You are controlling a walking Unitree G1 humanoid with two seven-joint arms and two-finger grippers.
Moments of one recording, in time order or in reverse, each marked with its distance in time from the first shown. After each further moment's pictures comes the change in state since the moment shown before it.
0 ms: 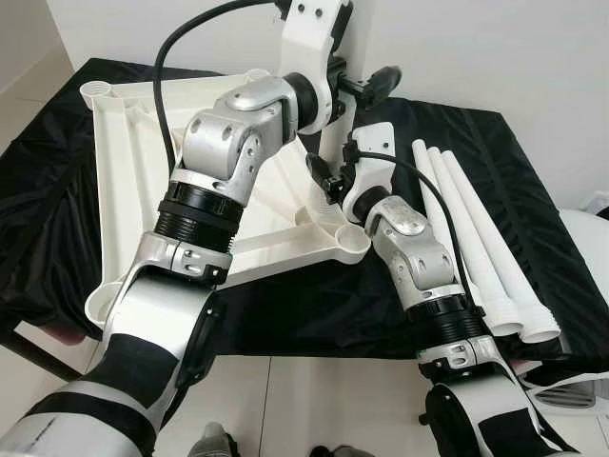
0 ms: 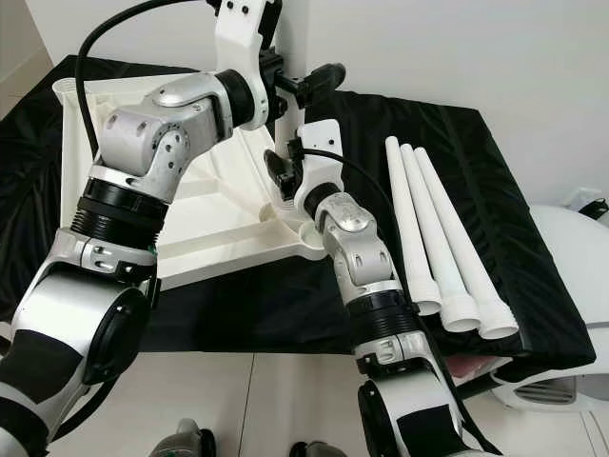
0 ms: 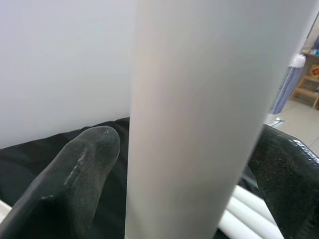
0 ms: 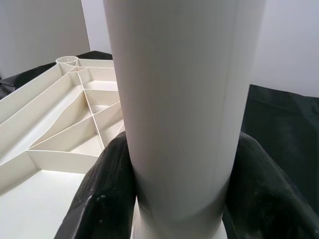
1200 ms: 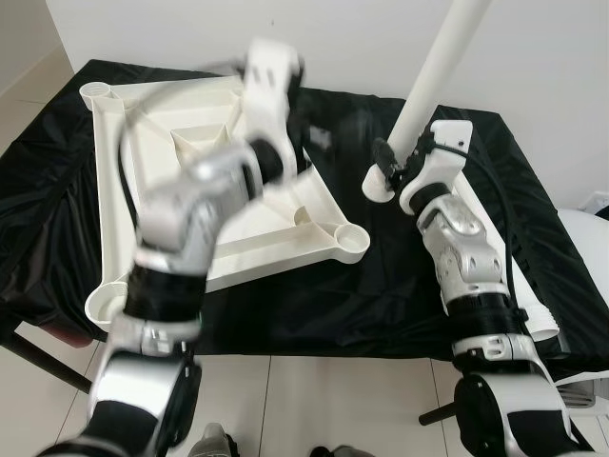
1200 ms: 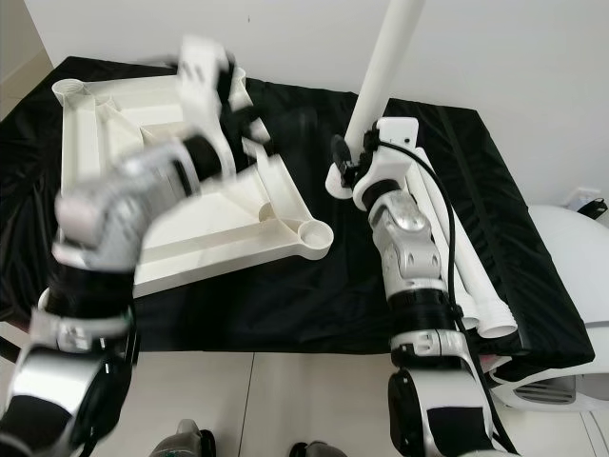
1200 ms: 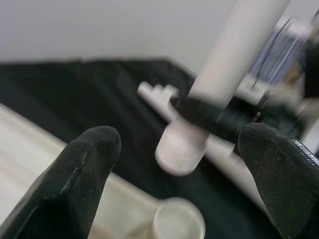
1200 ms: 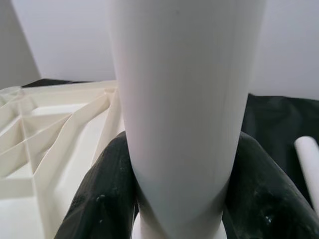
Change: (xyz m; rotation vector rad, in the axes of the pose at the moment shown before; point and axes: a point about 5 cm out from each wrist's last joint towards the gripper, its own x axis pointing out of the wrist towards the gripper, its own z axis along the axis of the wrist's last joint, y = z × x) left arm -0.058 -0.009 -0.082 -0.103 0.147 0.042; right arm -0.028 -0.068 -0.006 0.055 -0.062 -0.148
